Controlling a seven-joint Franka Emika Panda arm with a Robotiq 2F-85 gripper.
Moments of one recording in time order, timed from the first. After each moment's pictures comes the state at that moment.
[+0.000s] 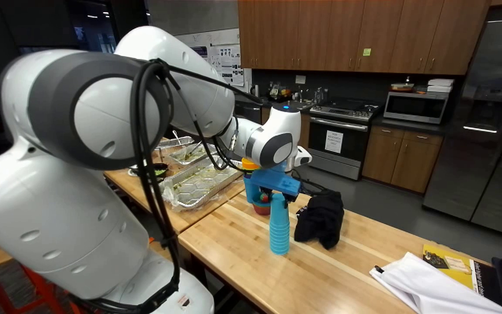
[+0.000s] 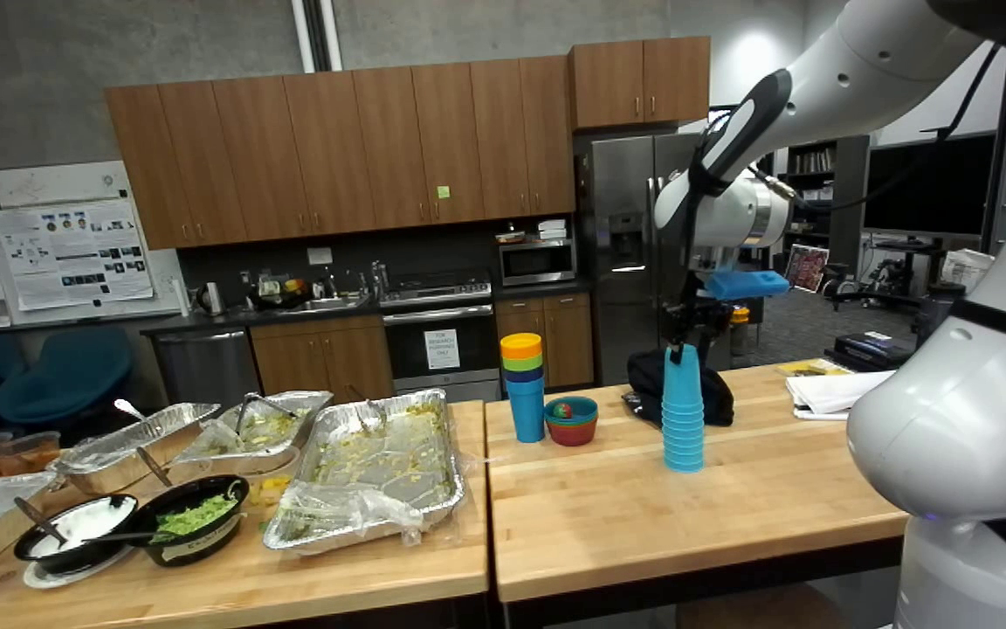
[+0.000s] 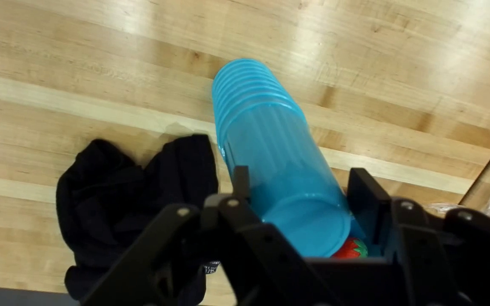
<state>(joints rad) -0.02 -0.29 -0.10 -2.51 0.13 2.35 -0.31</state>
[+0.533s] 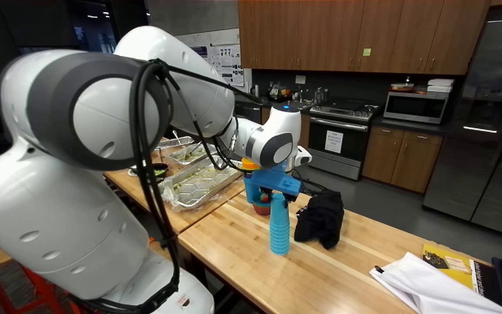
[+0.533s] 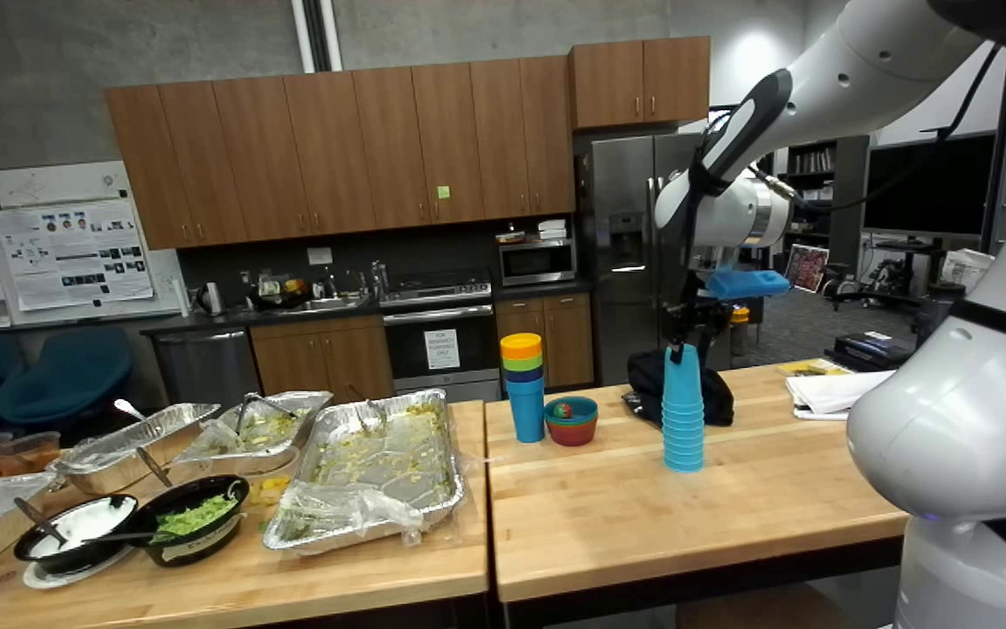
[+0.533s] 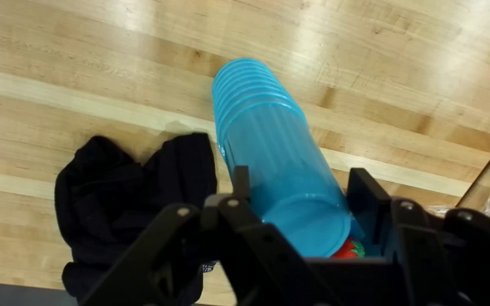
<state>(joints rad) -0.02 -0.29 -0.10 -2.51 0.13 2.35 -0.33</state>
